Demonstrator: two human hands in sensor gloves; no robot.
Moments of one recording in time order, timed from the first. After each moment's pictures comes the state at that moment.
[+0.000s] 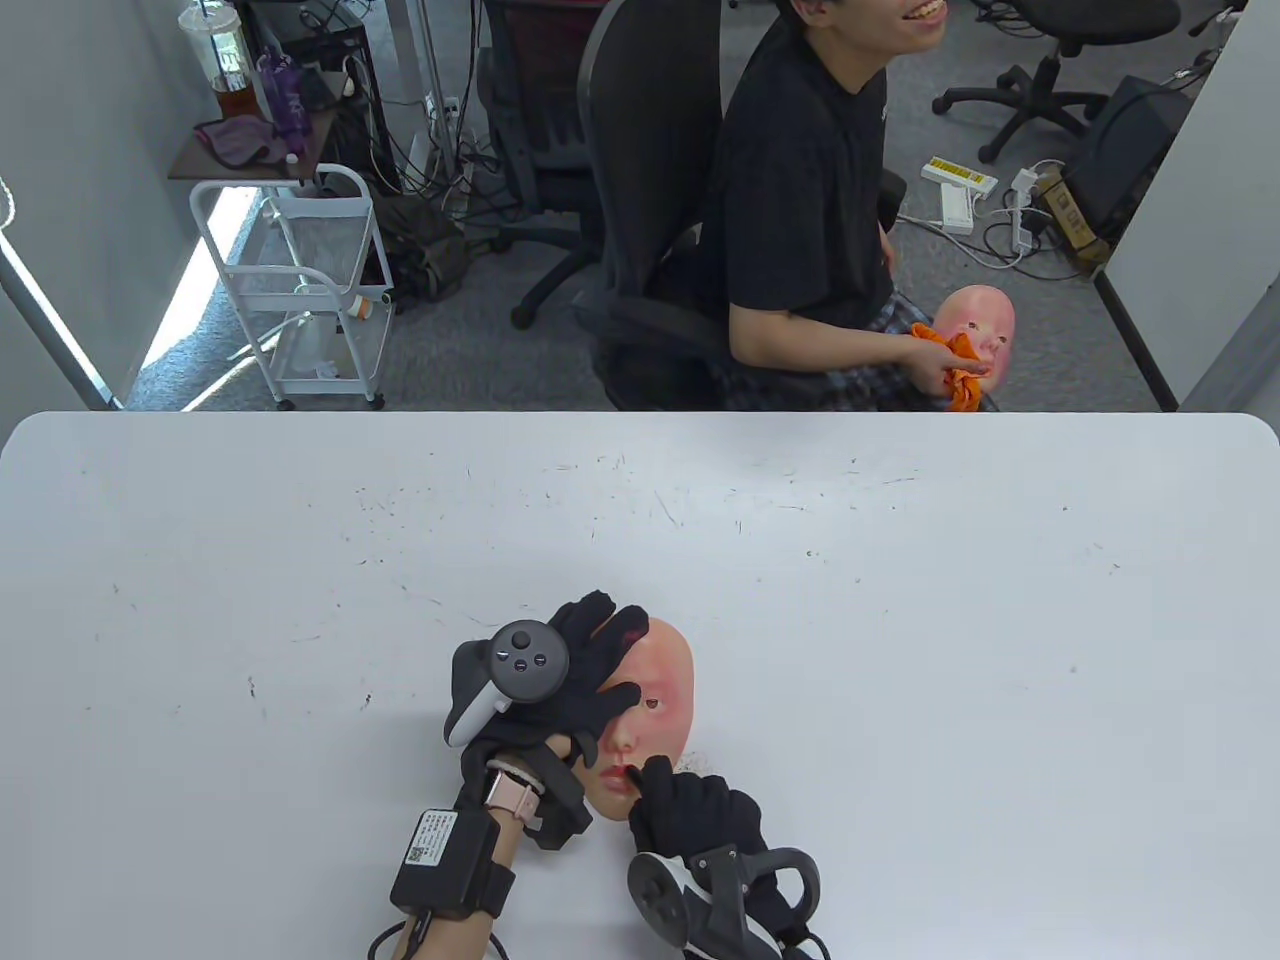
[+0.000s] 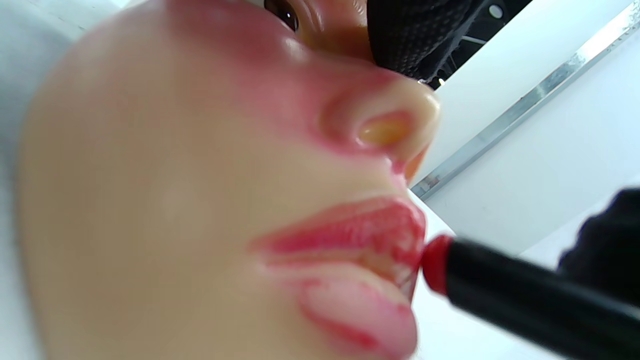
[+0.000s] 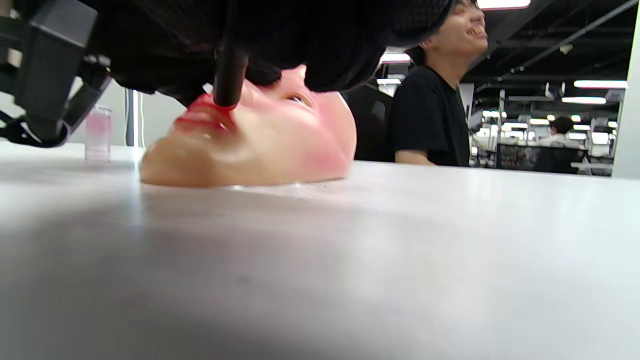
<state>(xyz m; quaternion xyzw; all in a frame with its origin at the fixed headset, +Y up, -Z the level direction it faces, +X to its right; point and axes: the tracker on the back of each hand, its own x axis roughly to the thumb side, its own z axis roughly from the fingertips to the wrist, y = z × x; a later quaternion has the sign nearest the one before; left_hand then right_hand) -0.129 -0.762 -0.366 -0.13 -0.17 0.35 0.91 0.041 -0.759 -0.212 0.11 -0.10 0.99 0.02</state>
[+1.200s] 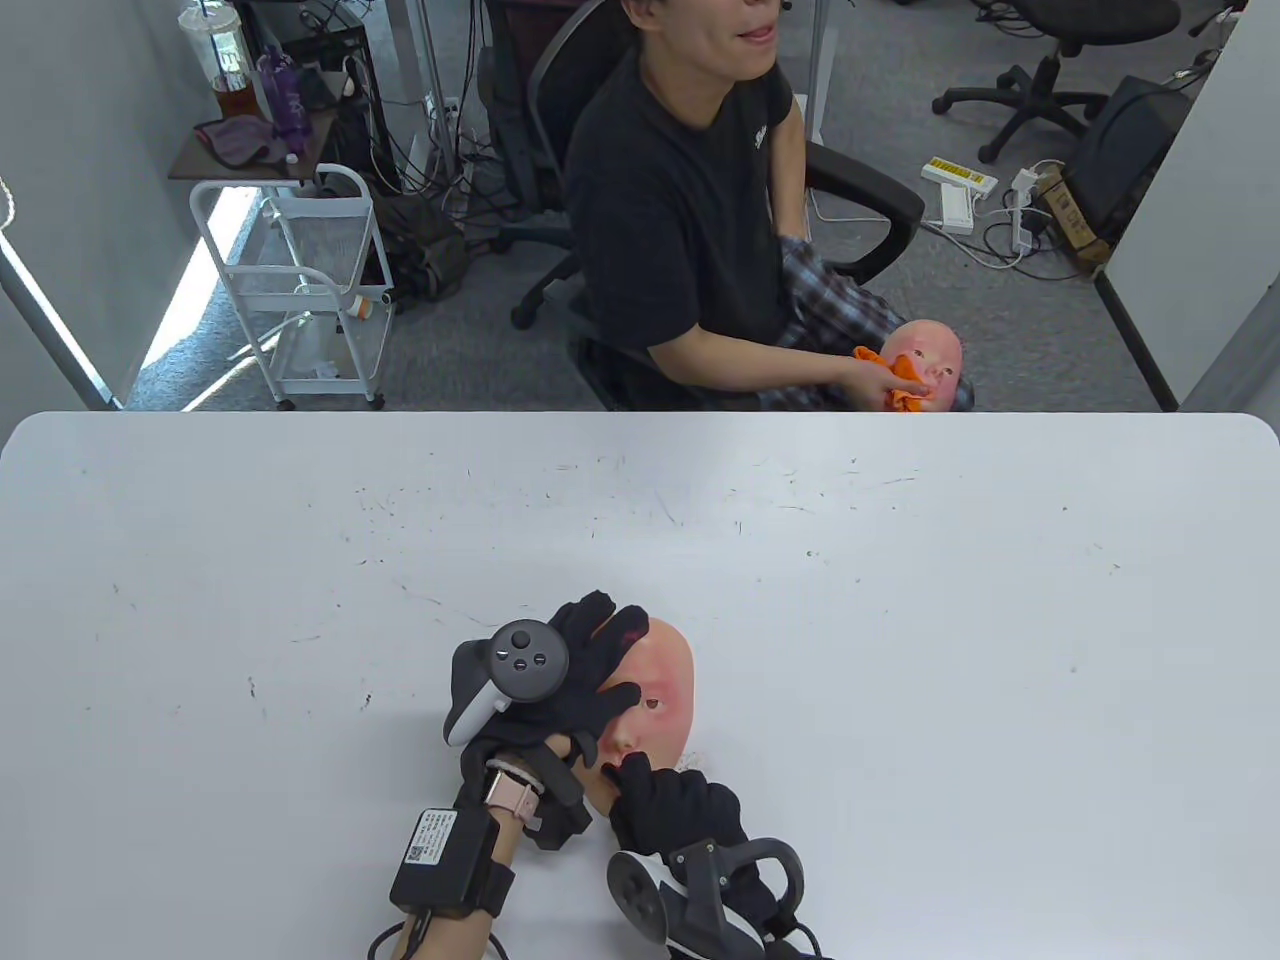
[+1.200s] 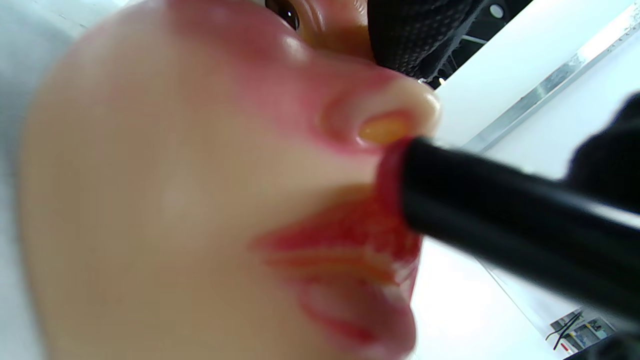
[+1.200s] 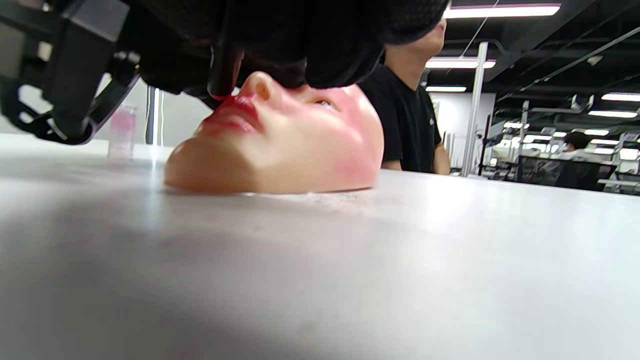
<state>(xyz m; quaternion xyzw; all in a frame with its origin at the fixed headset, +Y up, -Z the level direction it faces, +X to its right) -0.129 -0.762 -0.366 -0.13 -0.17 0.36 0.91 0.026 -0.760 -0.214 0.13 -0.13 0.98 0.00</state>
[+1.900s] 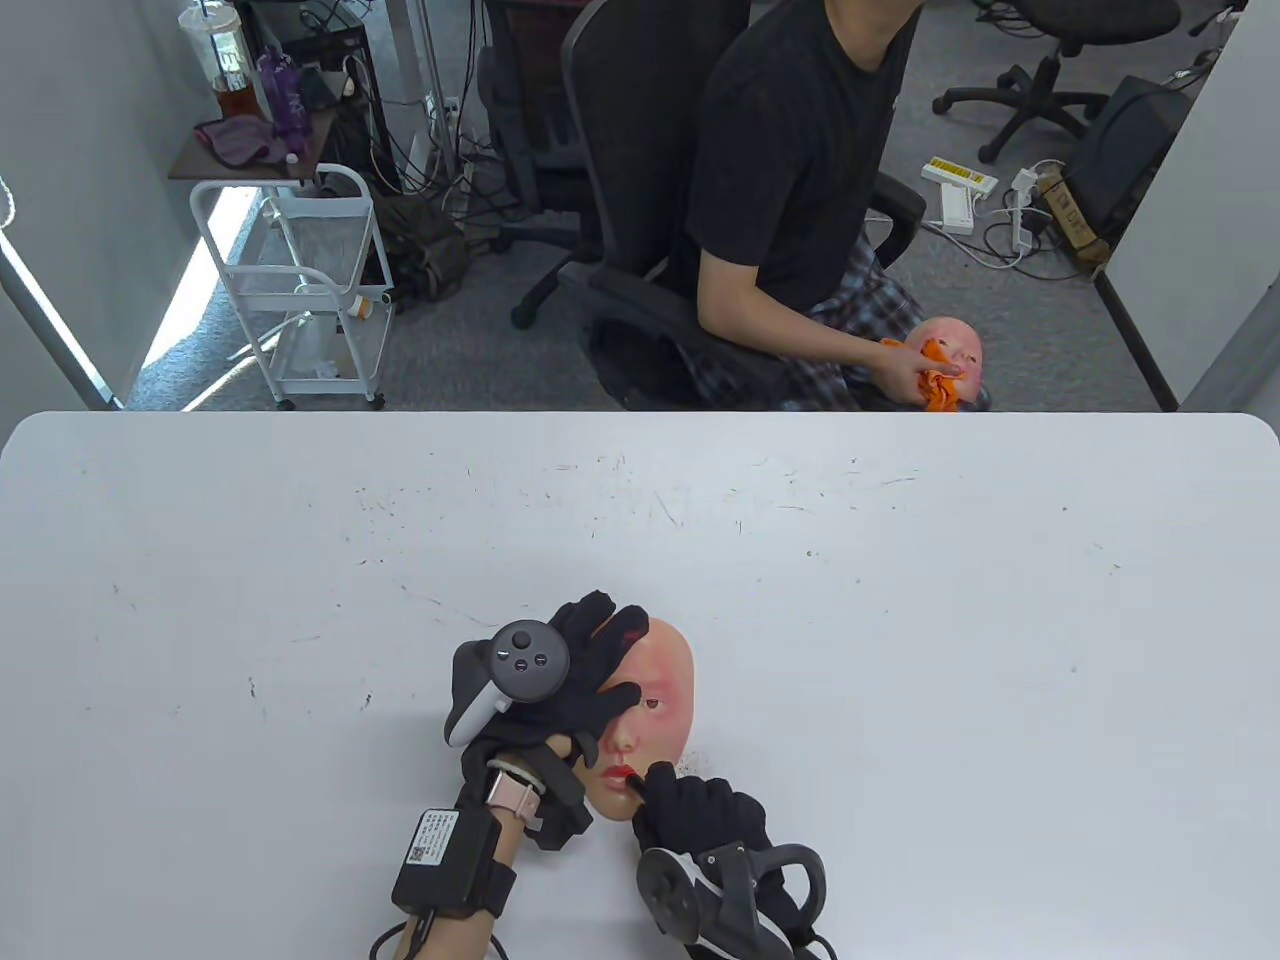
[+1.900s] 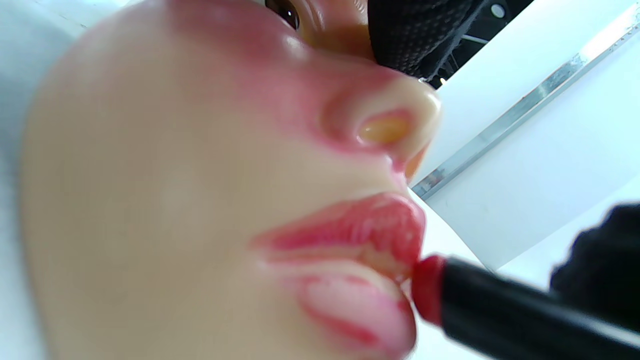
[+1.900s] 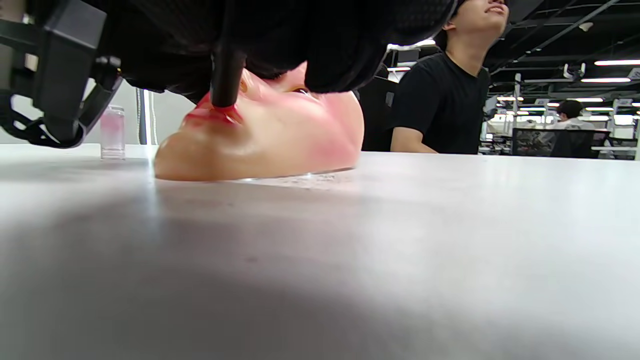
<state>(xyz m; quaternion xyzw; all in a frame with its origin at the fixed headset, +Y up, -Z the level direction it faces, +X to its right) -0.129 -0.762 -0.366 -0.13 -0.16 0.35 0.91 0.042 -0.763 -0.214 0.14 -0.11 0.98 0.03</state>
